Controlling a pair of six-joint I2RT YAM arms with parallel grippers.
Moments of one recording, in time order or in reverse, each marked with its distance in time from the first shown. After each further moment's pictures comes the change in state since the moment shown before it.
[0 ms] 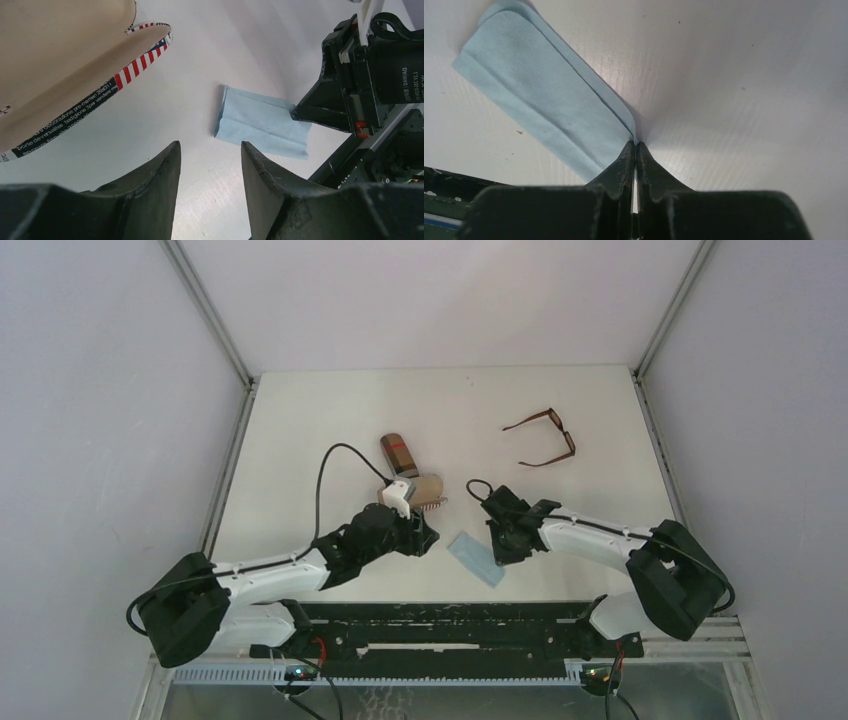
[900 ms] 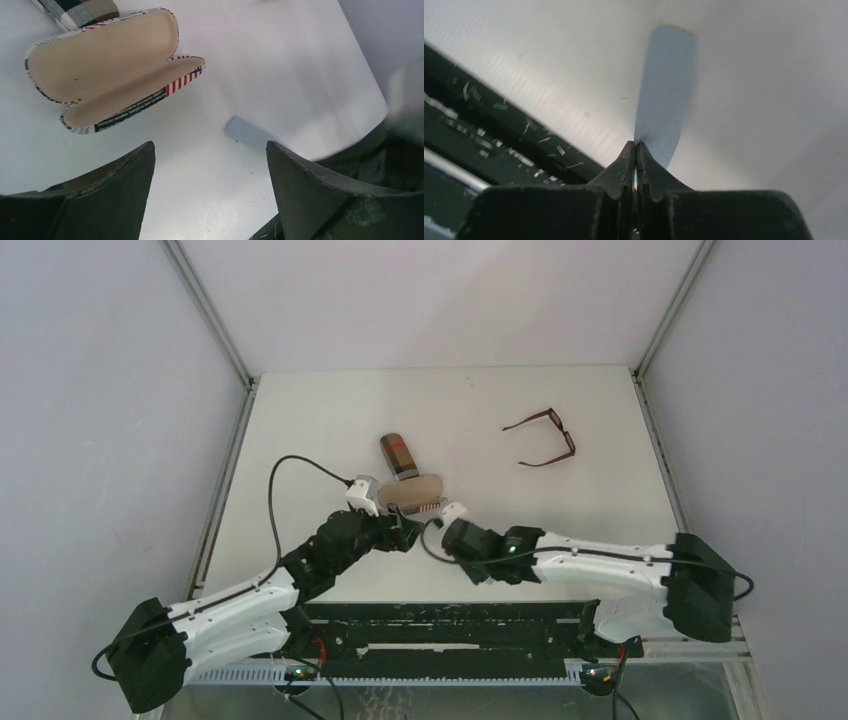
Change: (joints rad) left arm 0.075 -0.290 -0.105 -0.043 -0.060 -0.072; right arm 0.384 -0.148 0.123 -0.055 0.273 -0.211
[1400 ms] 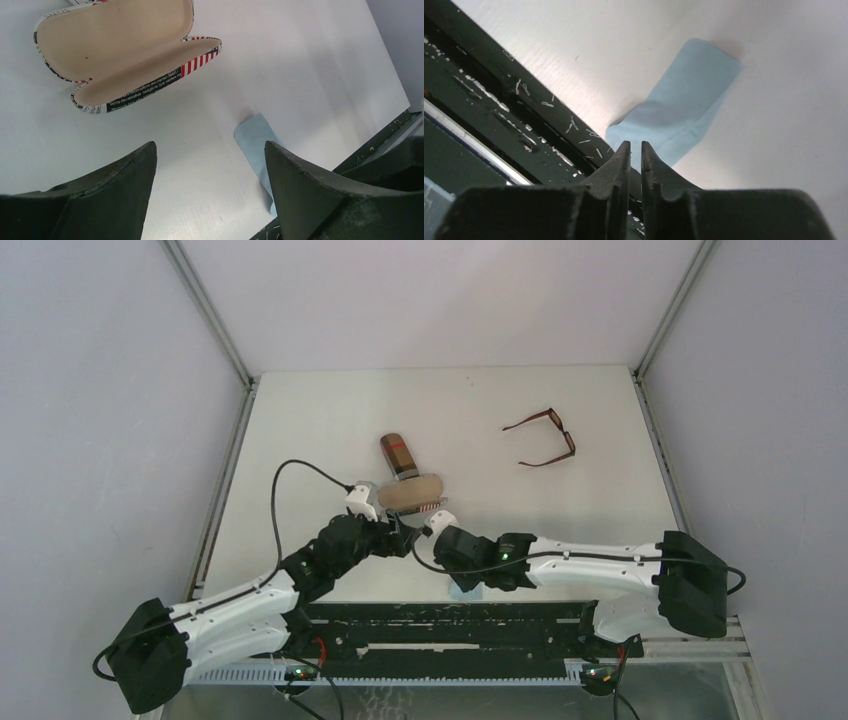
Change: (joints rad) left arm 0.000 -0.023 -0.044 -0.026 -0.017 0.000; right arm 0.105 0.093 0.003 0.108 -0.096 0.006
